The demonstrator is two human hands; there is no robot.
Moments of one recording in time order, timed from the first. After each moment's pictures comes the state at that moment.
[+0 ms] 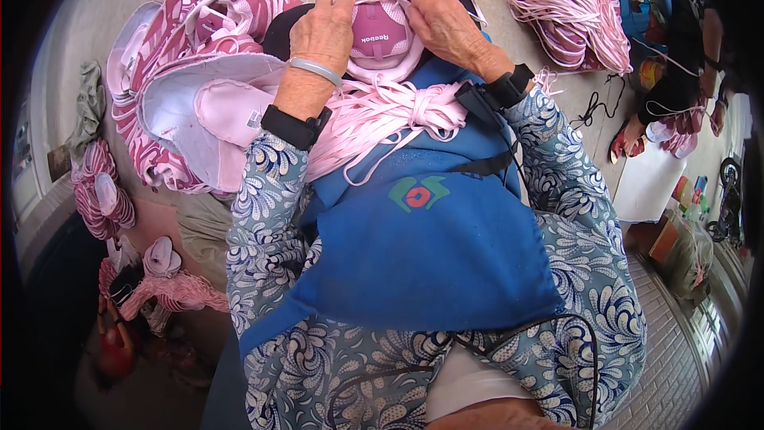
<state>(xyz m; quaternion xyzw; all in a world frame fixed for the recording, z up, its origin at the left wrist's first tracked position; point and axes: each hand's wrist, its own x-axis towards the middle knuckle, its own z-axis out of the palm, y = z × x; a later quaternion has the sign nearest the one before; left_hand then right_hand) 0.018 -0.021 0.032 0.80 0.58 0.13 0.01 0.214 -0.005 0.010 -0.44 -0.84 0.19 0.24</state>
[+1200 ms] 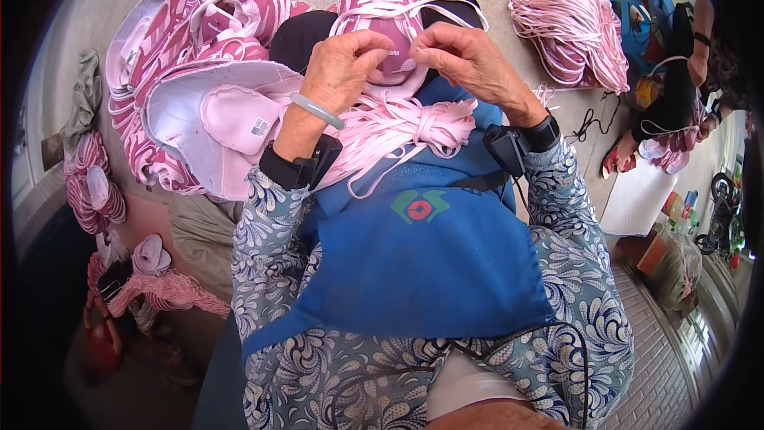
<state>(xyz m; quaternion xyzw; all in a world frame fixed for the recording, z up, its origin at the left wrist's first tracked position) 0.018 -0.046 0.048 0.58 0.55 0.26 0.54 0.224 -0.029 0.064 -0.43 -0.66 0.57 0.22</state>
